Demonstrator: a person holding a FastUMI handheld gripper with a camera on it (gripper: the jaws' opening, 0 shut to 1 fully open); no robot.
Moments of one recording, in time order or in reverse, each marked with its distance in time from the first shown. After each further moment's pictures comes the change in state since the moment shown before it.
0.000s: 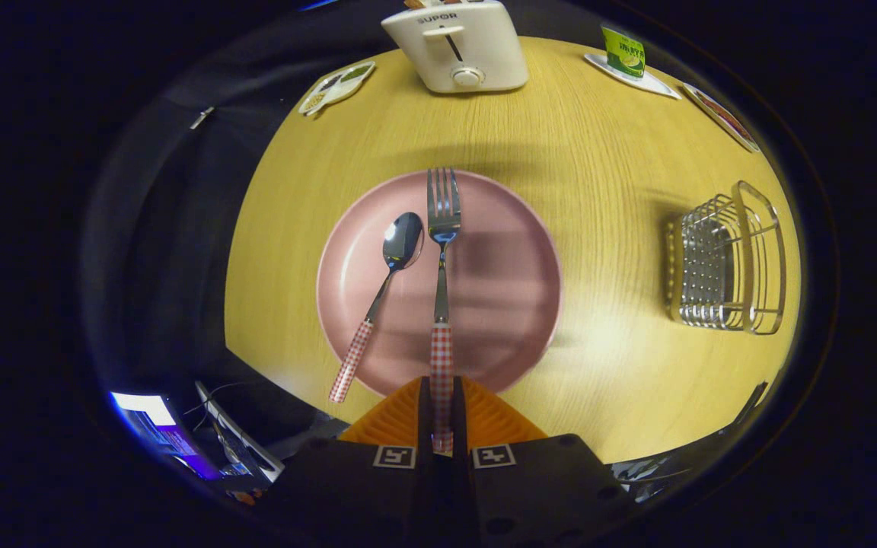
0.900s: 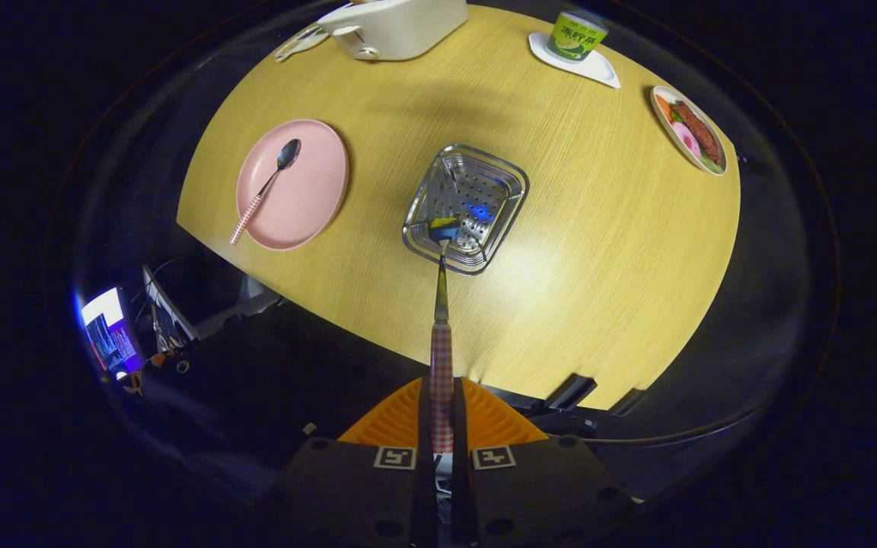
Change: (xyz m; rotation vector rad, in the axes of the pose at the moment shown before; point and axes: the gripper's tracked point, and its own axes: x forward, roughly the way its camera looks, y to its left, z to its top) arm -0.167 -0.191 -0.024 -0.218 0.525 -0.262
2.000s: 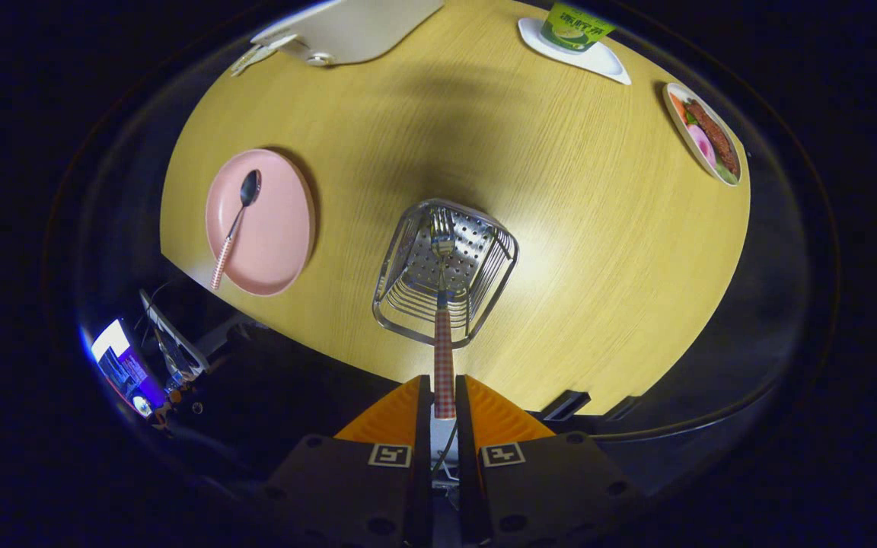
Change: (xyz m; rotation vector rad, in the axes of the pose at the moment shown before) arm -0.011 -0.009 0.068 0.083 -0.088 0.037
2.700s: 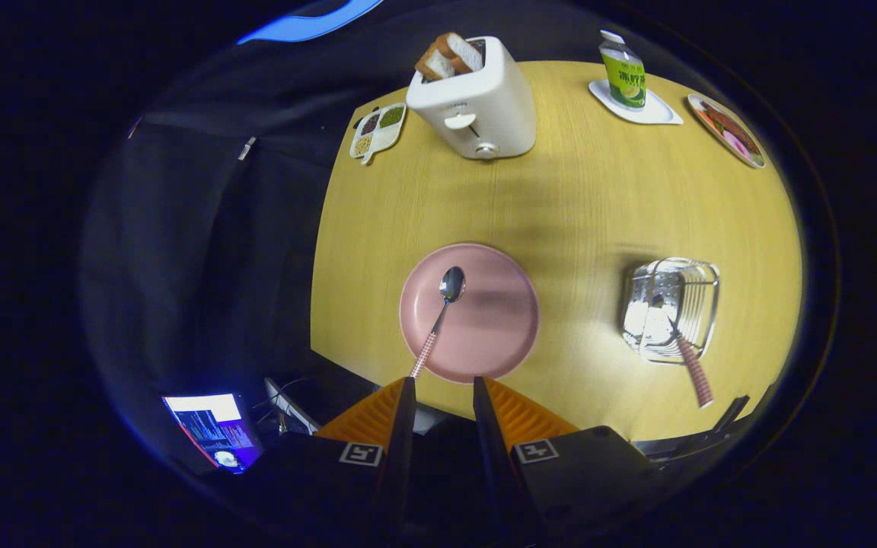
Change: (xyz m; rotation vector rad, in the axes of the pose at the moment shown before) arm -0.007 0.220 0.043 0.190 -0.348 0.434
